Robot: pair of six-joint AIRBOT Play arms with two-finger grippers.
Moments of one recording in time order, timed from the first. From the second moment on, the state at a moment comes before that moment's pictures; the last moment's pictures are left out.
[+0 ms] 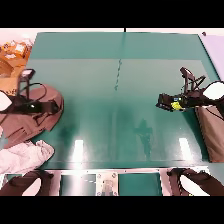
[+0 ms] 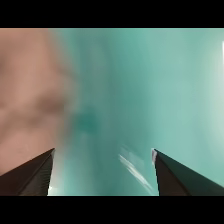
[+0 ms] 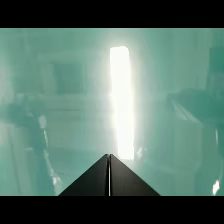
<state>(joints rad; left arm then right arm) 0.01 -0.87 0.83 1.45 -1.02 -1.55 0.02 -1.00 0.89 -1.17 1.10 1.69</state>
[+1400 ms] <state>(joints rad) 0.29 -1.31 1.23 1.30 -0.83 -1.44 0.01 -1.01 0.89 -1.14 1.02 1.67</state>
